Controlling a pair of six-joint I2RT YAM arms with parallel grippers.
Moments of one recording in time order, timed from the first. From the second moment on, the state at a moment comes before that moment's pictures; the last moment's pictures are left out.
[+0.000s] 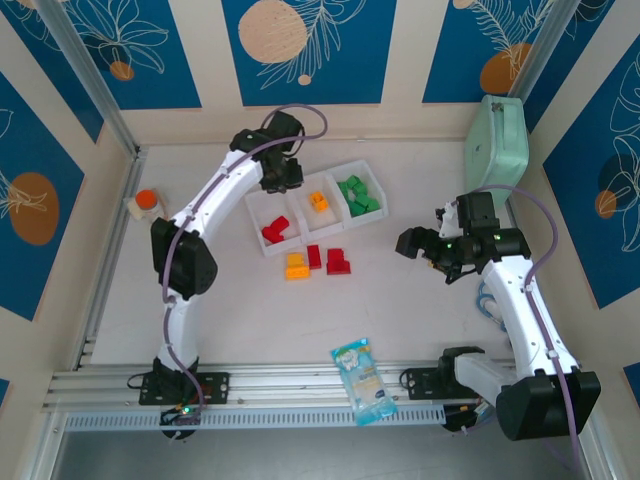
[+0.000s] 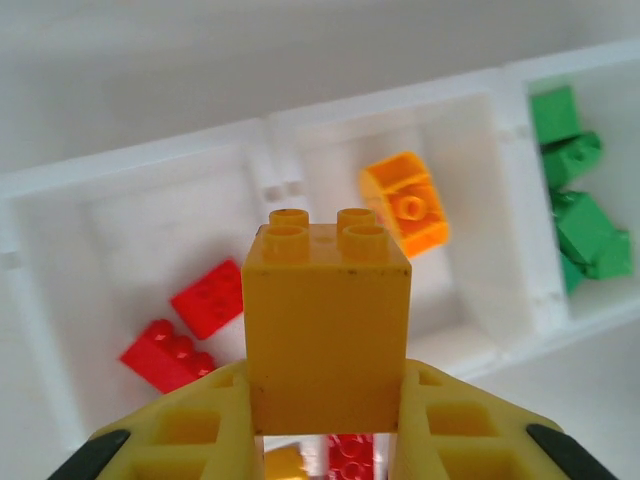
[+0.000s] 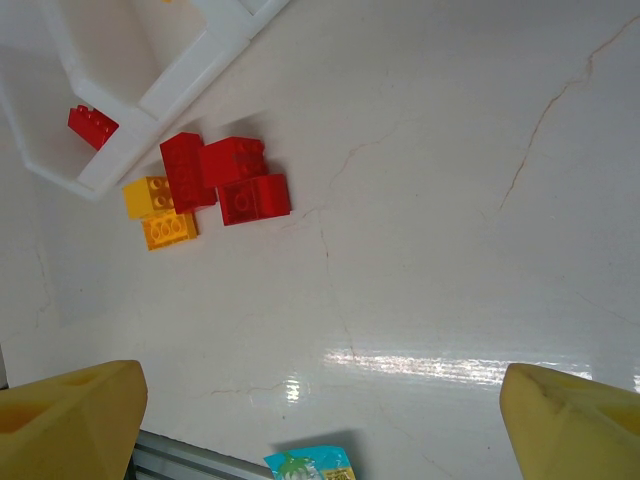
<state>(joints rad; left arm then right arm) -0.53 2.13 2.20 -1.17 -0.06 -0.64 0.06 1.05 1.02 -1.06 -0.41 0.40</state>
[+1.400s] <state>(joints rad) -0.59 1.29 1.27 -0.91 -0.03 -0.50 0.60 1.34 1.06 -0.97 -0.25 0.21</state>
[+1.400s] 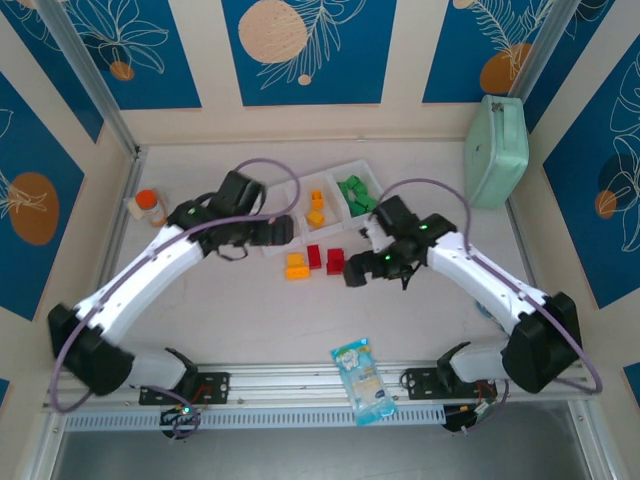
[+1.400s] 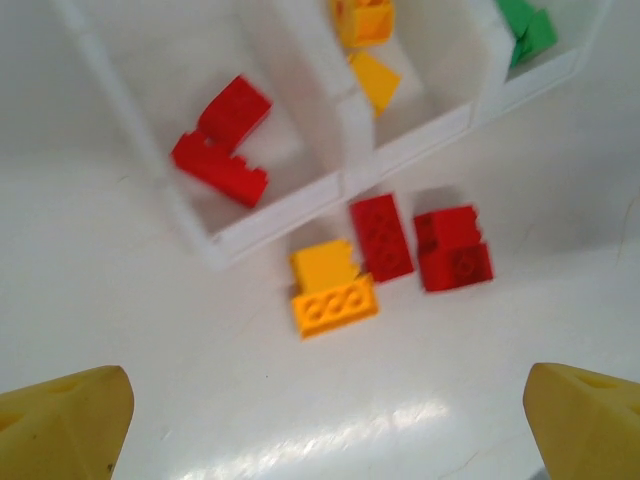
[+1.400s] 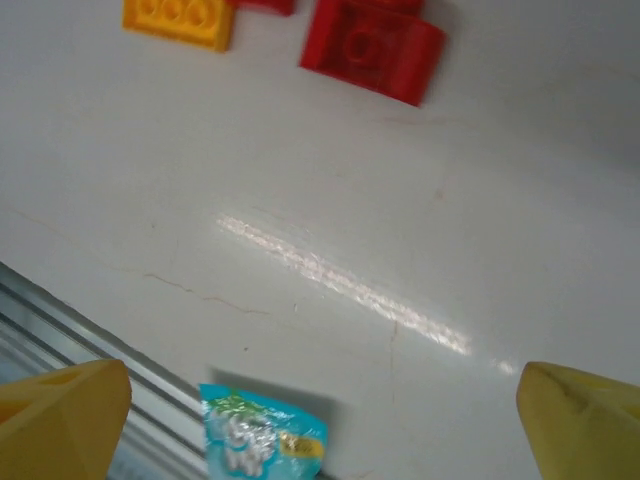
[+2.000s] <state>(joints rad) -0.55 0.69 0.97 -1.05 -0.09 -0.39 0.61 1.70 1.04 -0.64 -0.12 -0.37</state>
